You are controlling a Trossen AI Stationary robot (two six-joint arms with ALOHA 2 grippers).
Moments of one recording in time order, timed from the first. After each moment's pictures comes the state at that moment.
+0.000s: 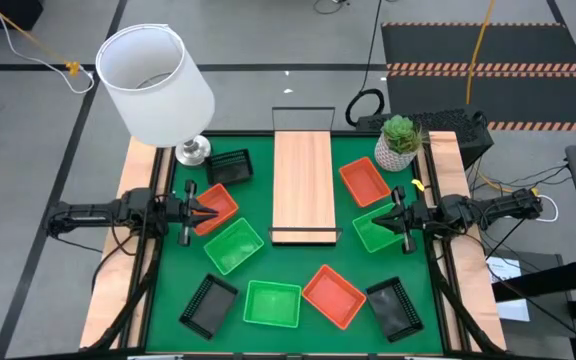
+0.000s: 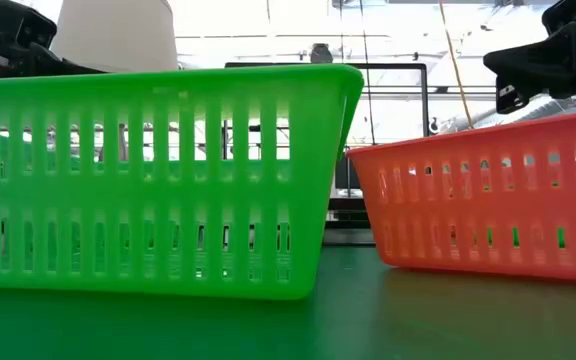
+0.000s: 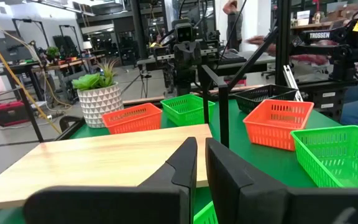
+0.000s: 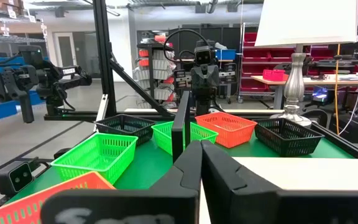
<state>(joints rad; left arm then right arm) 0.02 0.01 0.01 0.02 0.09 0.13 0.22 0.00 0.01 0.08 0.13 0.01</state>
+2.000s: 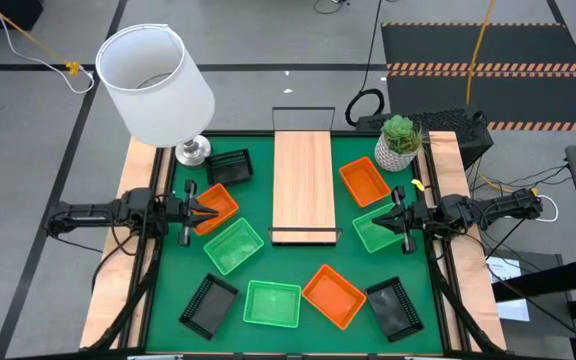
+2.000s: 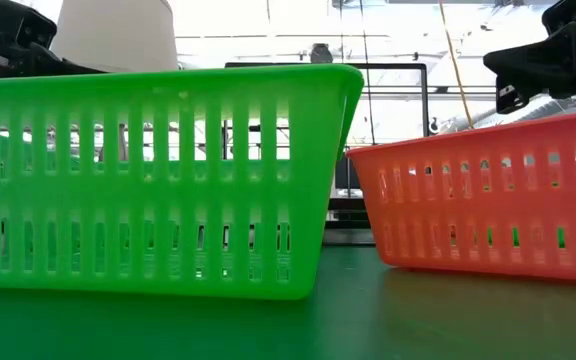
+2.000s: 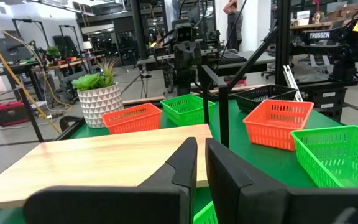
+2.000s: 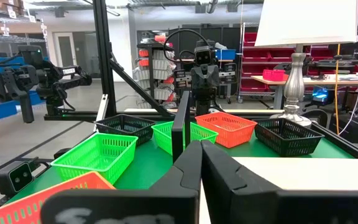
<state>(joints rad) 0.02 0.01 0.01 0.02 0.09 0.13 0.22 0.00 0.01 0.08 0.13 0.01</state>
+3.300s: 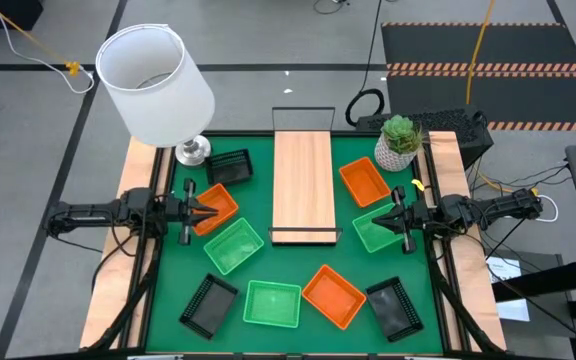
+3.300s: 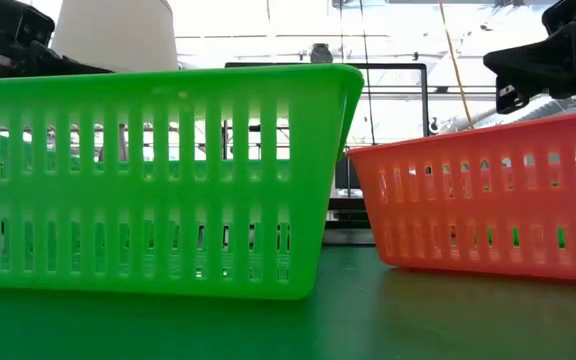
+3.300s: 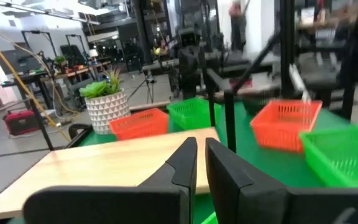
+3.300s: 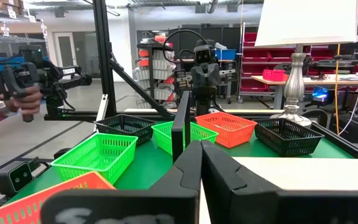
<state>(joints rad) 0.02 0.01 0.01 0.06 0.07 0.15 0.22 0.00 0.01 0.08 0.13 0.01</state>
